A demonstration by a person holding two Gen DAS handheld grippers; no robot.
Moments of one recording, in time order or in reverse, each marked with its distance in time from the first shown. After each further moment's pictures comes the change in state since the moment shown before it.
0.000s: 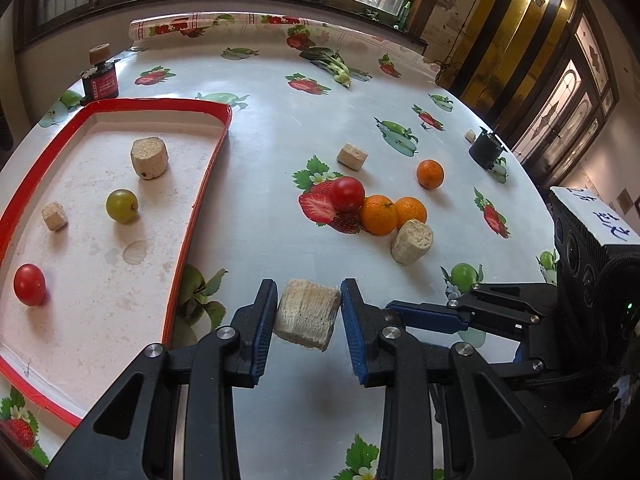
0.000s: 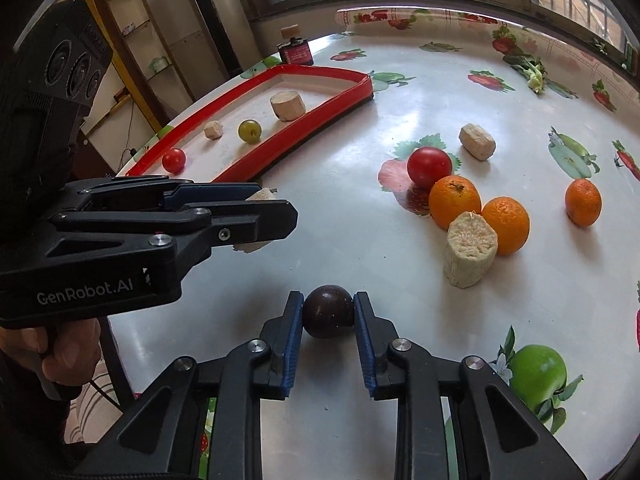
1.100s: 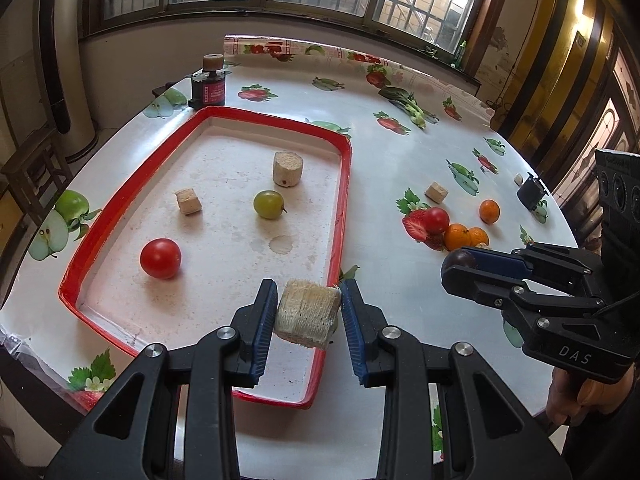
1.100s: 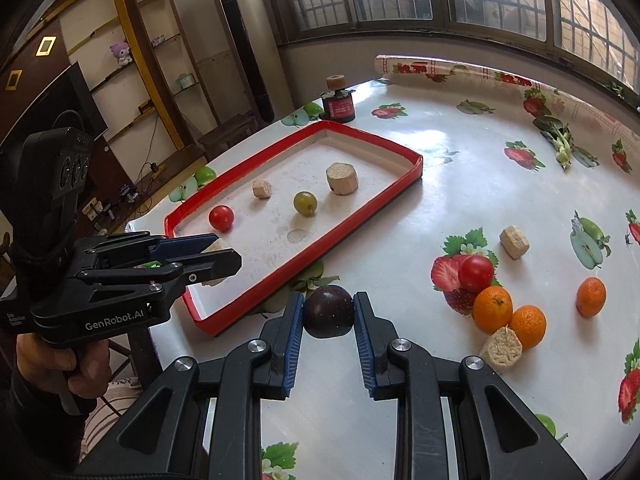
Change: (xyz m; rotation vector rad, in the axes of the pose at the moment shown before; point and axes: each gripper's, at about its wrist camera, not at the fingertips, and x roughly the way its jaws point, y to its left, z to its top) left arm -0.057 0.069 -0.020 -0.122 -0.100 0.161; right arm -0.022 0.048 0.055 -0.078 -0.110 0.040
